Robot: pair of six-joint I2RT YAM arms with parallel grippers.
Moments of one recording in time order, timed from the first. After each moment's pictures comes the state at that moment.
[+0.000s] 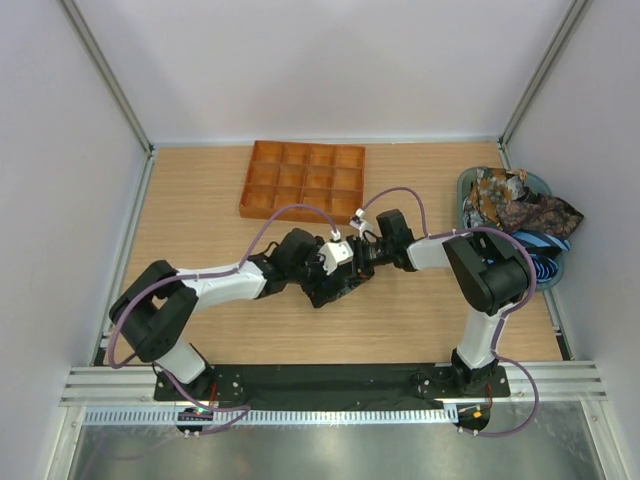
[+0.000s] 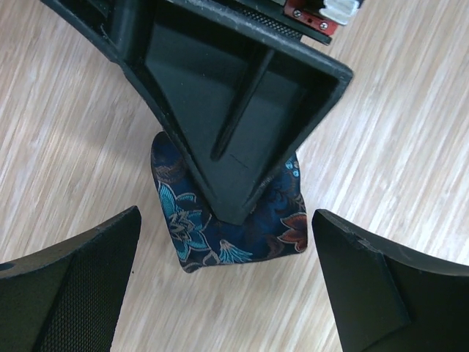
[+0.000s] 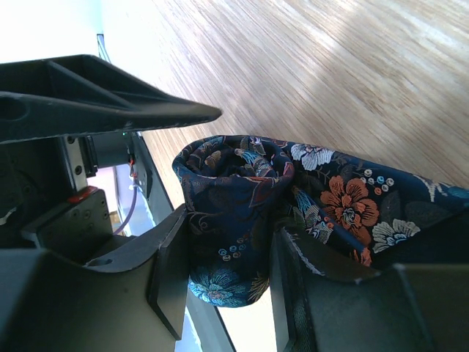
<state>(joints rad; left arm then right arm) -0.80 1.58 0.79 0.03 0.27 0.26 0.44 1.85 0.80 0.23 -0.89 0.57</state>
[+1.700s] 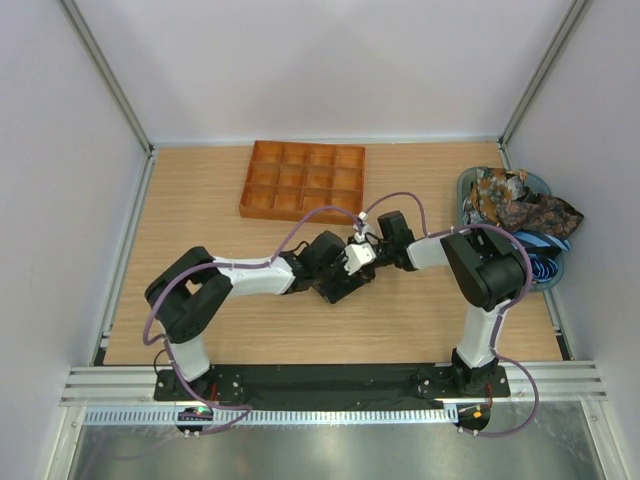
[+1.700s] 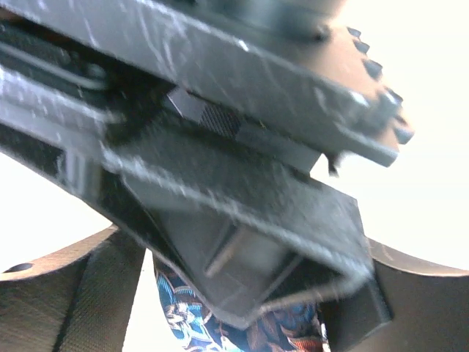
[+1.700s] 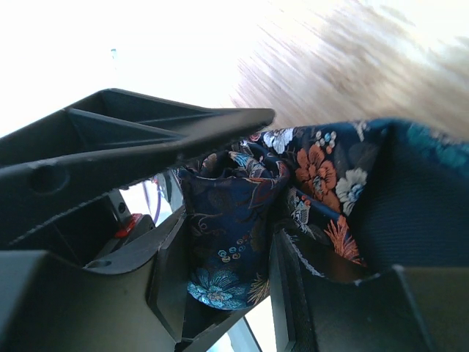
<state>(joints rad) -0.90 1.79 0.98 -0.01 0.06 0.26 0.43 1.87 0.78 0.23 -0.89 0.69</state>
